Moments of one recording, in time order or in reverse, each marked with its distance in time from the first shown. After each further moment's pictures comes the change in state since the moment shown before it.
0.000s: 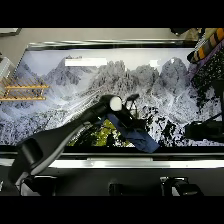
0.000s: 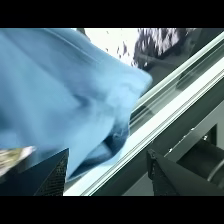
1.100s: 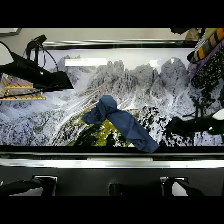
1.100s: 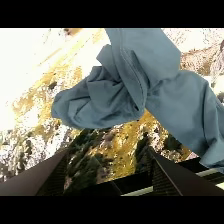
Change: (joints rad) left arm 0.566 0.464 -0.002 0.341 -0.336 0.076; right arm -0.443 -0.451 -0.369 0.521 -0.321 -0.227
